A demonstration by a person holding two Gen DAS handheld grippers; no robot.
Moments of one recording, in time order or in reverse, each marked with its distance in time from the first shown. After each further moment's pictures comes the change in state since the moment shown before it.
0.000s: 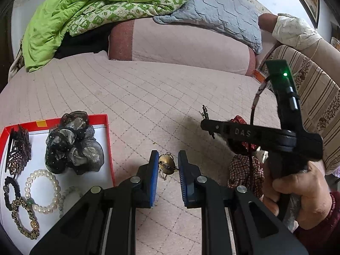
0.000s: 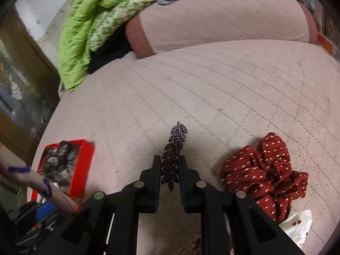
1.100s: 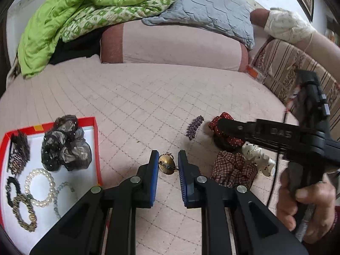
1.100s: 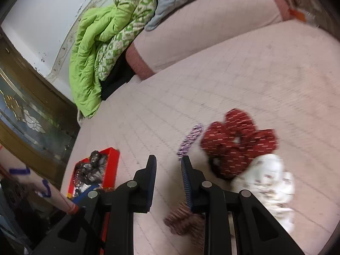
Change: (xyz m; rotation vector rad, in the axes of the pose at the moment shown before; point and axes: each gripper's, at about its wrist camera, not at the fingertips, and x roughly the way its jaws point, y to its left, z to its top) left arm -0.009 -0.023 -0.002 0.026 0.008 -0.023; right arm -0.056 -0.029 -0.023 0.207 -0.093 0.144
